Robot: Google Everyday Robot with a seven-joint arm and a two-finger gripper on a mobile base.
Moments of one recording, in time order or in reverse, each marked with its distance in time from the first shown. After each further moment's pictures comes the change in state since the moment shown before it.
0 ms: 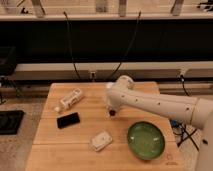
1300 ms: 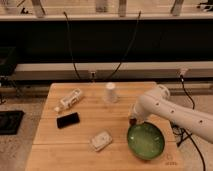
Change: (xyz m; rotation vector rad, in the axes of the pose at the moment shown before) arm -0.036 0.112 -0.034 0.057 -0.062 0.191
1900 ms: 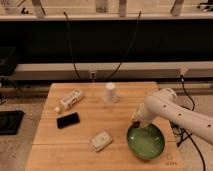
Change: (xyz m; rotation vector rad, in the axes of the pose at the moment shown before) arm -0.006 0.015 -0.002 0.019 -0.034 0.041
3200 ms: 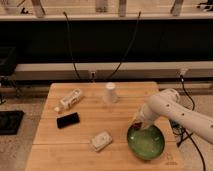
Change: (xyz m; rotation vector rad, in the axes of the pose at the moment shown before) arm -0.007 0.007 -0.002 0.007 -0.044 0.009
